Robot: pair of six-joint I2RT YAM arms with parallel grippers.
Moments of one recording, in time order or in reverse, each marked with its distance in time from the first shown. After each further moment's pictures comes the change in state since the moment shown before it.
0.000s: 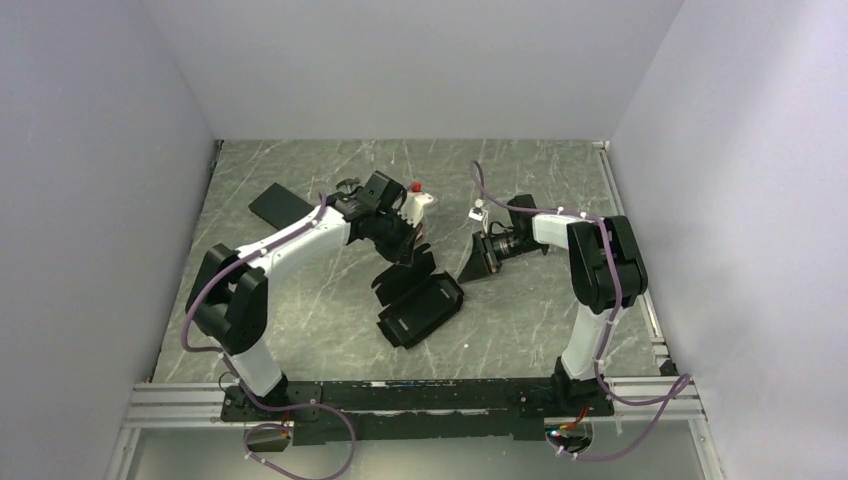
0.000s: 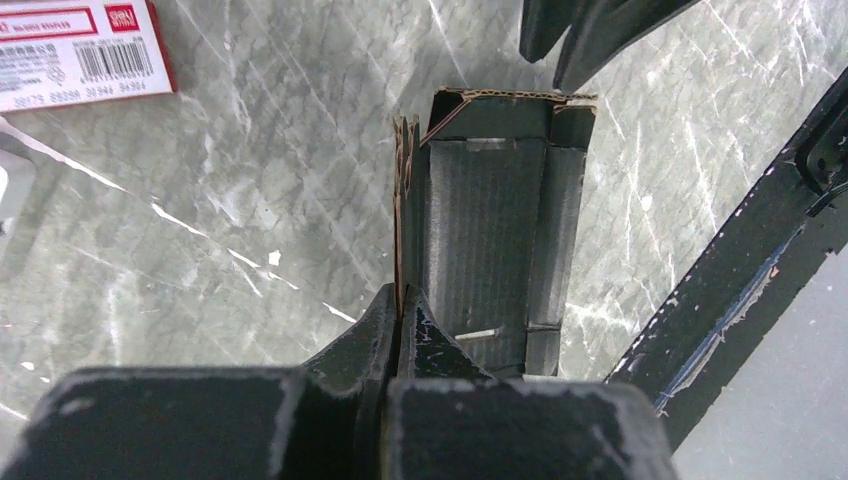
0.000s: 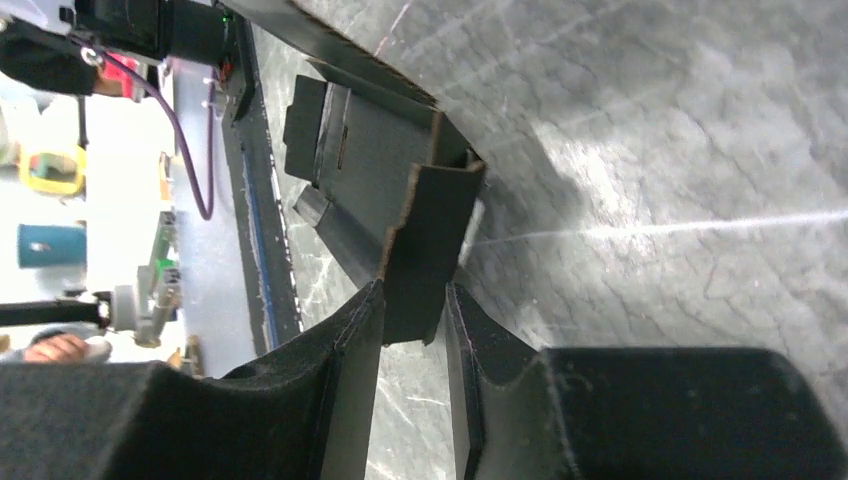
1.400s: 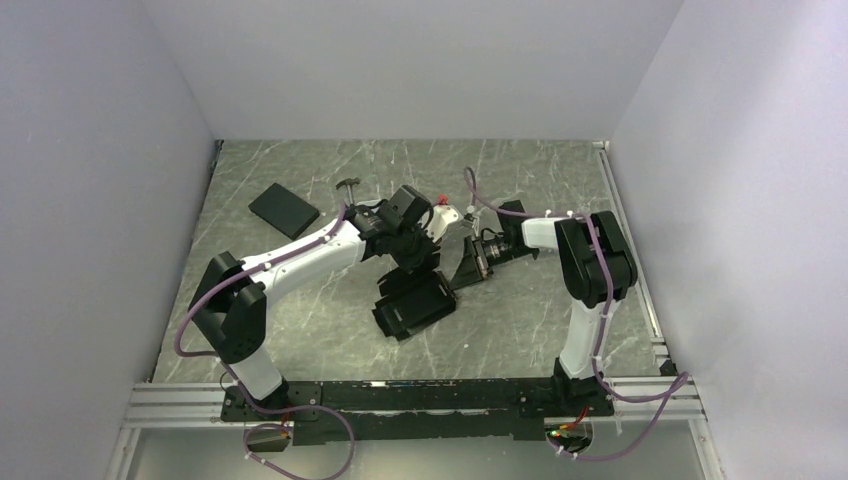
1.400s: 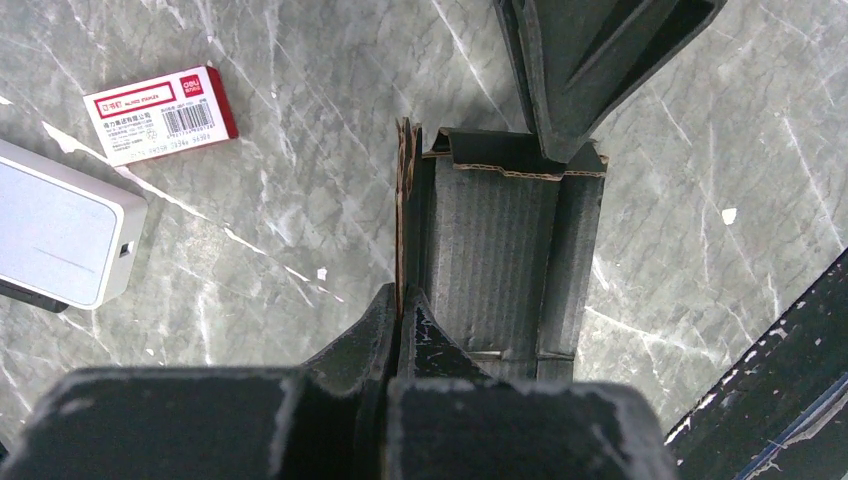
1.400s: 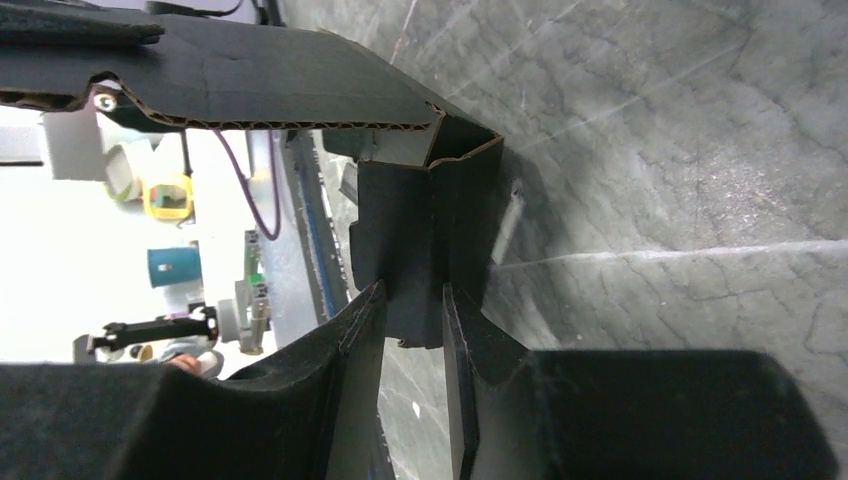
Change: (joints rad) left arm -0.182 -0.038 0.023 0.020 -0.308 0.085; right arm 0.047 0.079 -0.023 0.096 -0.045 0.269
